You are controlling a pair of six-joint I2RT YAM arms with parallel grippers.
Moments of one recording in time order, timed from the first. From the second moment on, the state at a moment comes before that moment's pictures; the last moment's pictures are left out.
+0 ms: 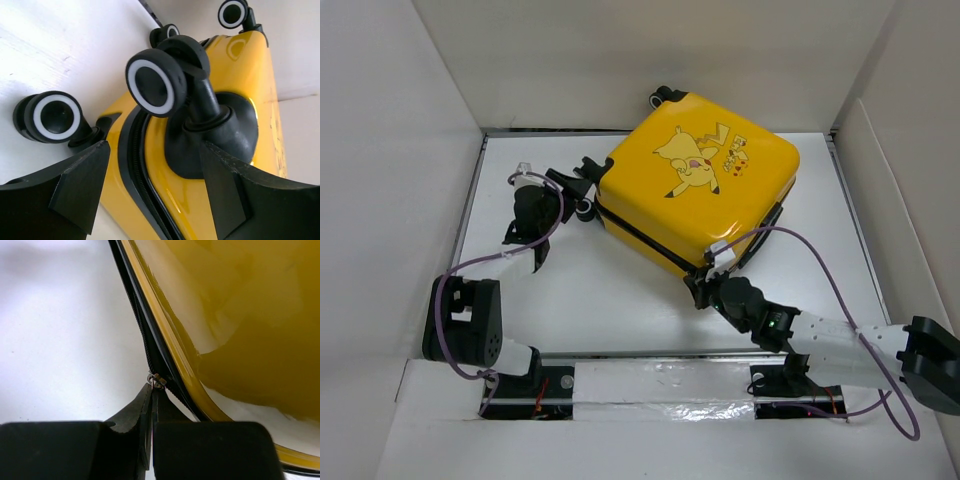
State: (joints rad) left arm -0.14 1.43 0.68 0.48 0.15 -1.04; right arm 1.06 1.00 0.34 0.35 0.41 0.33
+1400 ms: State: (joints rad) left arm -0.16 1.45 0.93 0.32 -0.04 -0.90; right arm 1.06 1.00 0.34 0.36 0.39 0.32
